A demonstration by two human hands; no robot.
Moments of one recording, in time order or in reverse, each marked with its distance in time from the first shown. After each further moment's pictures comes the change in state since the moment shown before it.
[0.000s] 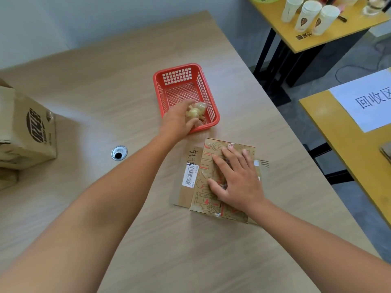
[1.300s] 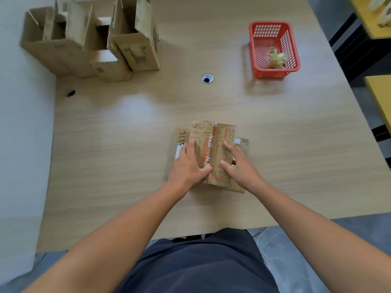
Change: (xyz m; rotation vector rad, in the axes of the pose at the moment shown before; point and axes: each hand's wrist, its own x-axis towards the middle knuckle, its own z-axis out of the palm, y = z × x) left_hand -0.493 -0.079 -0.053 -0.120 -0.040 -0.508; right_hand -0.174 -0.249 0.021 0.700 -0.511 0.240
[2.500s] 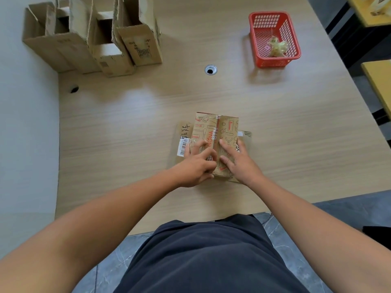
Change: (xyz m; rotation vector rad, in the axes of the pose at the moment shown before) left_hand -0.018 -0.040 -0.029 0.423 -0.363 0.748; right_hand -0.020 -0.008 0.044 -0.307 -0.006 0.096
